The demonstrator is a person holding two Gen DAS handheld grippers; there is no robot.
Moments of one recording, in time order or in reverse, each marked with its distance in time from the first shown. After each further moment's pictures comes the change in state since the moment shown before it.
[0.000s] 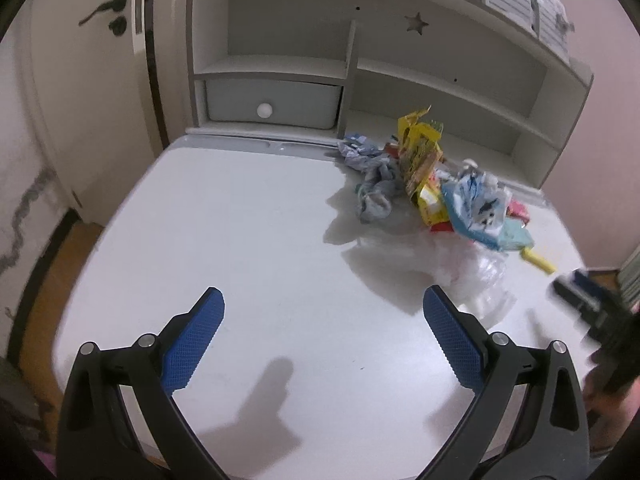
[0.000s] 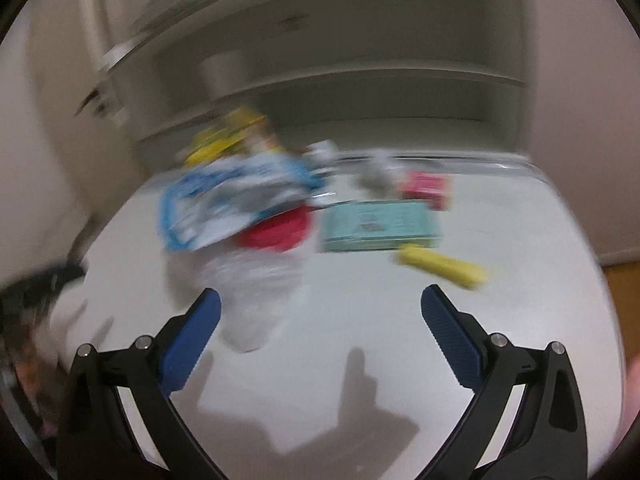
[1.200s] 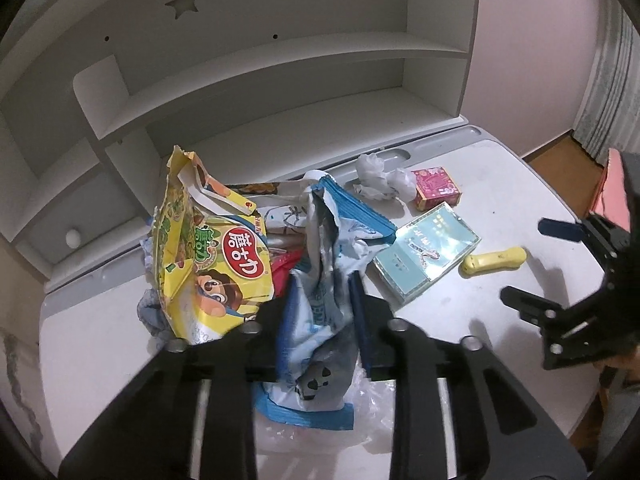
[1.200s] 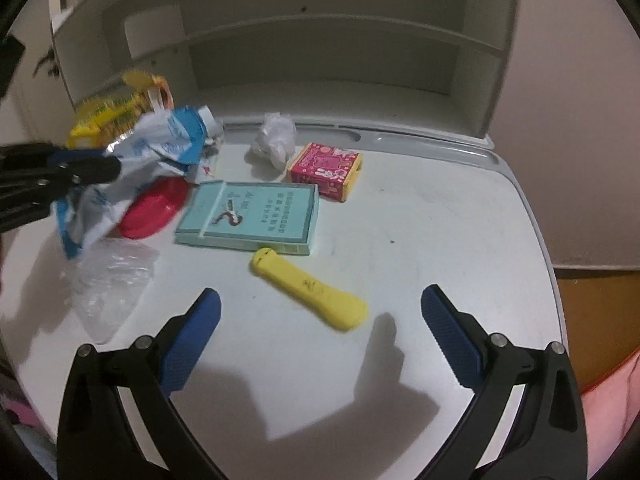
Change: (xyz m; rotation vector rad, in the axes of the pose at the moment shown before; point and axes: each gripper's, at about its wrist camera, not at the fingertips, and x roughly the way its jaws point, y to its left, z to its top) left arm 0.105 -0.177 0.071 0.492 0.085 -0.190; right arm 0.040 -0.097 0.023 -0.059 0.149 -0.187
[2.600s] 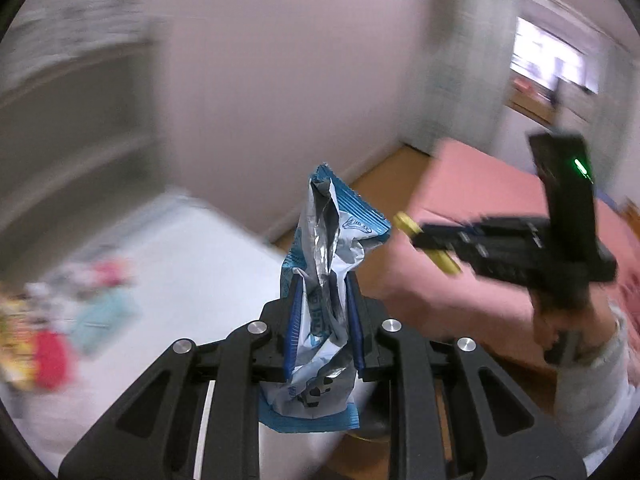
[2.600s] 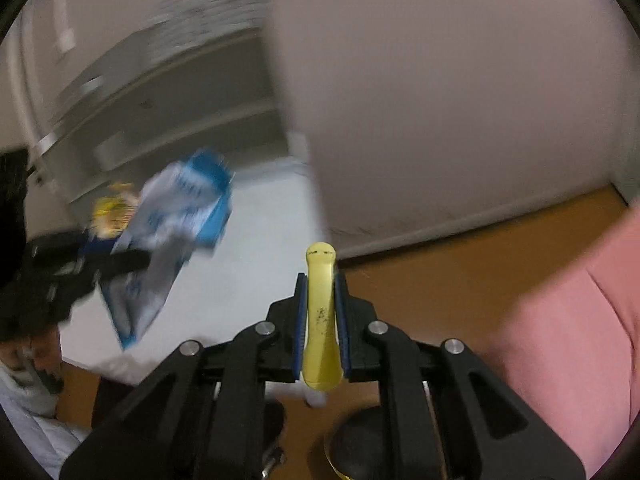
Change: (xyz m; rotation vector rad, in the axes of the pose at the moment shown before) left arm -0.122 -0.262 -0.033 0.303 -0.209 -0.583; right arm -0.246 -0.179 -0.172 0.400 -0.173 -0.132
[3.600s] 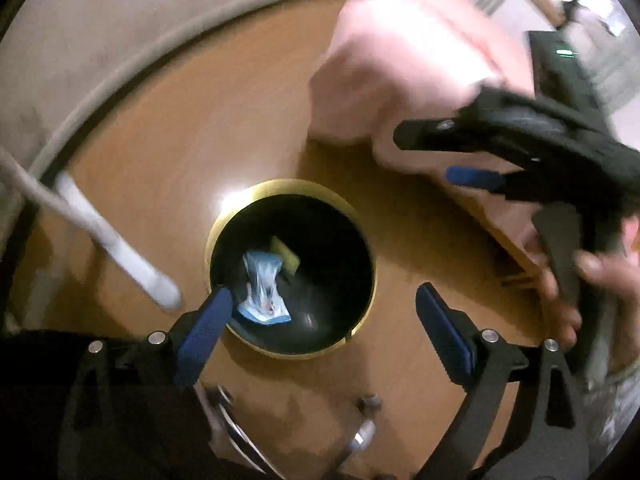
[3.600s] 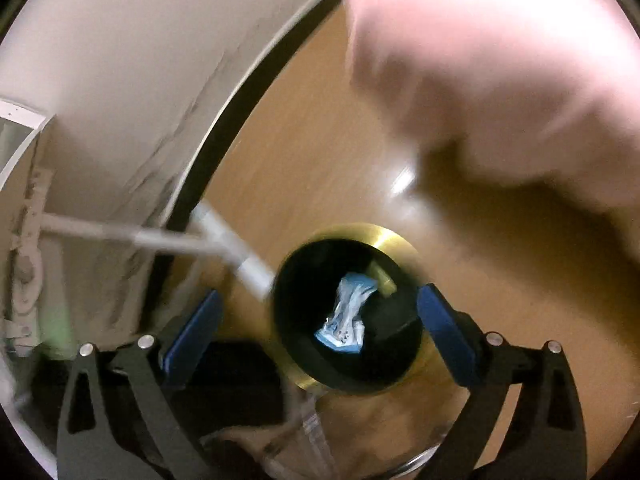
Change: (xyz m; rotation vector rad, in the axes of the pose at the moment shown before) left arm 0.247 -0.083 -0.195 -0.047 0.500 -0.146; right arm 0.144 -0.189 -0.240 0.692 0.319 -0.208
